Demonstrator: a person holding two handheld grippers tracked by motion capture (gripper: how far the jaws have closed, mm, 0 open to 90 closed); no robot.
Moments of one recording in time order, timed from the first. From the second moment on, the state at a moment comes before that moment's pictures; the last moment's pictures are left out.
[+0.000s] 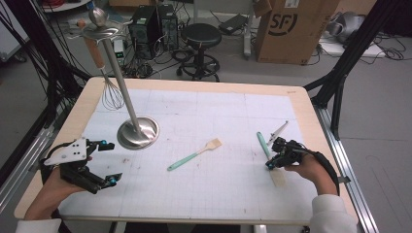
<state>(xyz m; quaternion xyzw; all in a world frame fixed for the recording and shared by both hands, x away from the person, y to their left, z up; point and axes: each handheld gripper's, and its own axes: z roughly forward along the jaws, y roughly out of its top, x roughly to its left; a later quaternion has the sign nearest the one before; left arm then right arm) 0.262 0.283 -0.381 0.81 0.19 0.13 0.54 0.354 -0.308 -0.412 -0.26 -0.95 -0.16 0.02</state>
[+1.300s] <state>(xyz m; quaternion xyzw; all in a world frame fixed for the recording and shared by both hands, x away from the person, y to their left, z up) 0.262 0.284 -0.381 0.81 0.18 0.12 0.55 0.386 -0.279 -0.289 -0.24 -0.94 -0.25 -0.05</state>
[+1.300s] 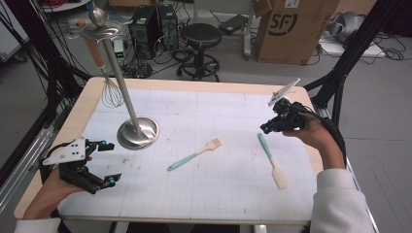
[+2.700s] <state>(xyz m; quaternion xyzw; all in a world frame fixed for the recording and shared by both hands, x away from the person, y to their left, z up) 0.265 0.285 -0.389 0.81 0.20 0.12 0.54 0.430 -0.304 -0.375 -0.37 -0.90 -0.23 -0.06</state>
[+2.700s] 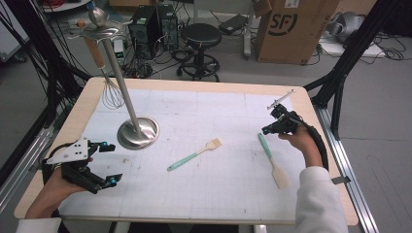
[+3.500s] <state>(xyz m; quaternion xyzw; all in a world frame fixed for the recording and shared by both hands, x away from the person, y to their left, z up) 0.265 0.284 -0.390 0.81 0.20 0.12 0.54 0.443 -0.305 -0.402 -0.40 -0.90 -0.19 -0.05</state>
